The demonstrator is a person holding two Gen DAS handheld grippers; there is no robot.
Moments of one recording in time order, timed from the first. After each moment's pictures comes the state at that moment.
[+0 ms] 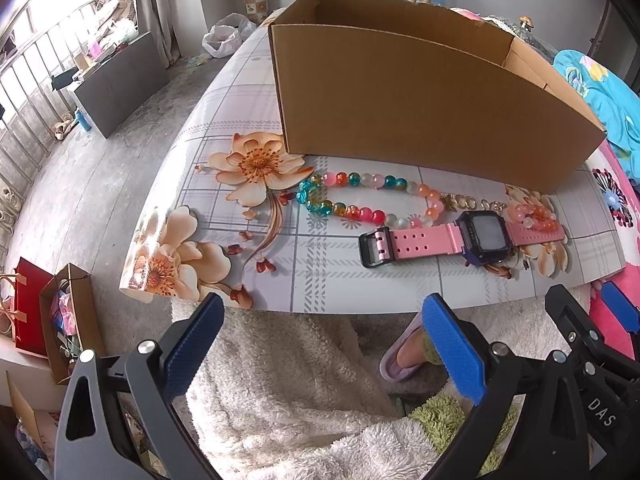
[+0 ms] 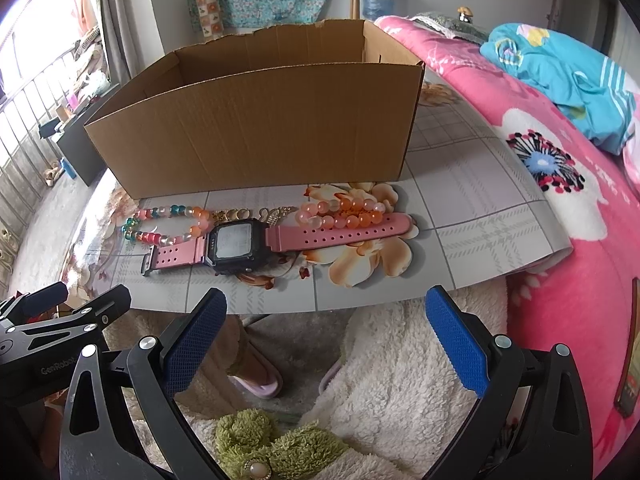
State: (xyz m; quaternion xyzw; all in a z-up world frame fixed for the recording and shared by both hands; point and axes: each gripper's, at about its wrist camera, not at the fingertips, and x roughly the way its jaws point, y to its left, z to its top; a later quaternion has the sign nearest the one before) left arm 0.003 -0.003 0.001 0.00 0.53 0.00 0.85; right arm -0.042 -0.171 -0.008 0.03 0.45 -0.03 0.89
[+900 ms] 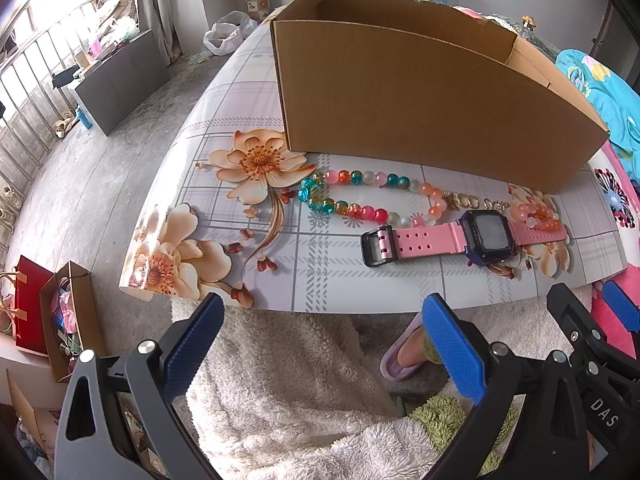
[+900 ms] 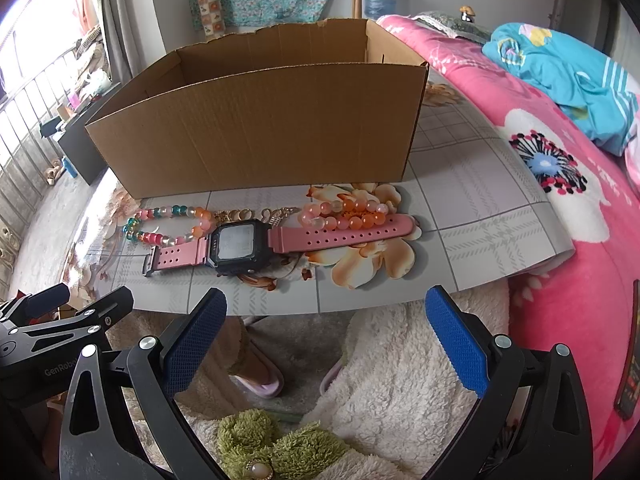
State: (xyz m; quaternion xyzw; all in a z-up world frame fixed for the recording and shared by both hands) left arm 0.000 -0.001 0.000 0.00 0.53 0.00 0.85; right arm -0.040 -0.167 -0.008 0.03 0.45 -0.03 0.89
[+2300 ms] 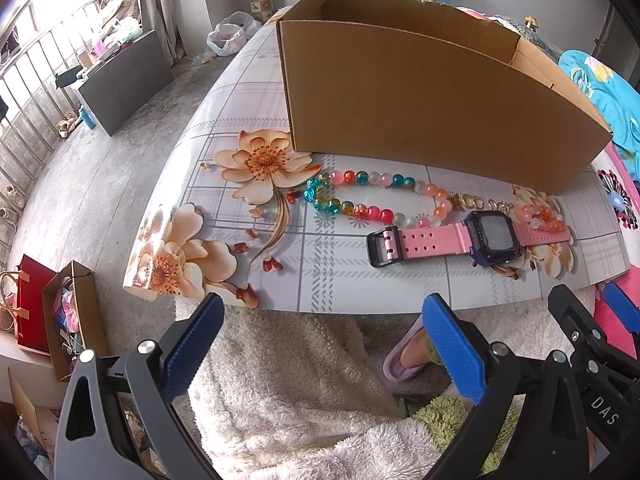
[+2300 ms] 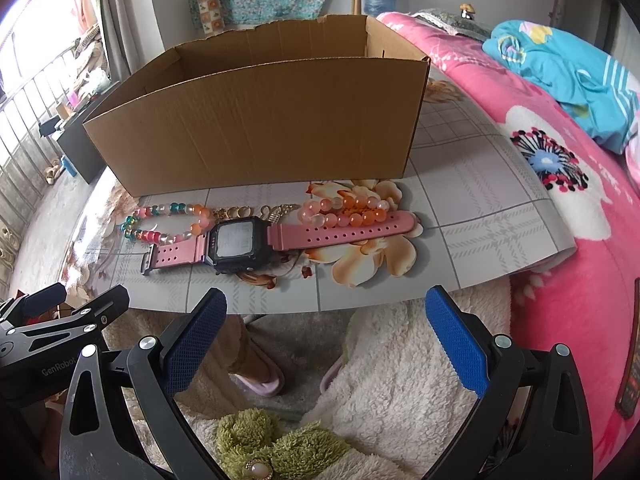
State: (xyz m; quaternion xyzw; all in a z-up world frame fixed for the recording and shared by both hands) left arm -0.003 0.003 0.003 0.00 0.53 0.01 0.85; right arm -0.040 -0.170 -0.008 0.03 0.45 -0.03 0.89
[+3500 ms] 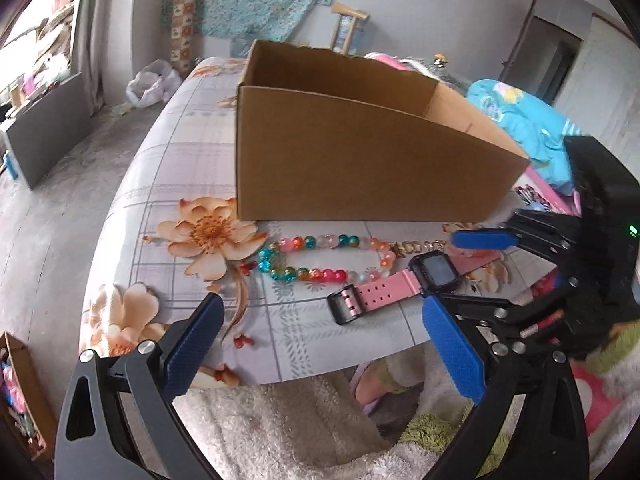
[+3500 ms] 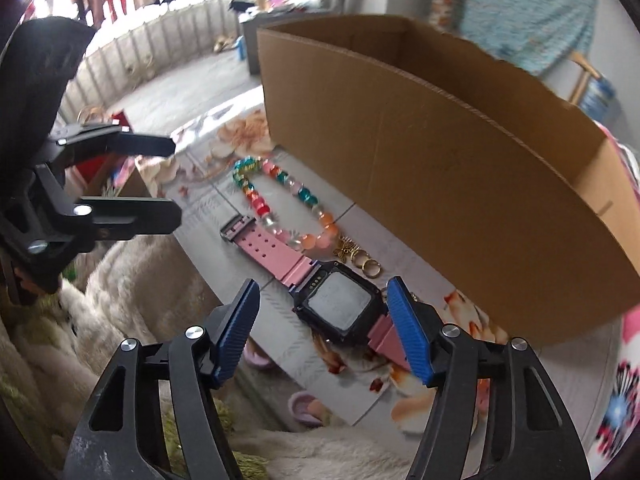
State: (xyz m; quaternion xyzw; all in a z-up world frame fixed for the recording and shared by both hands) left arm 0.003 0.033 0.009 -0.04 0.42 -0.17 0.89; right arm 0.020 -0.125 -0.019 -0.20 0.44 0.31 0.82
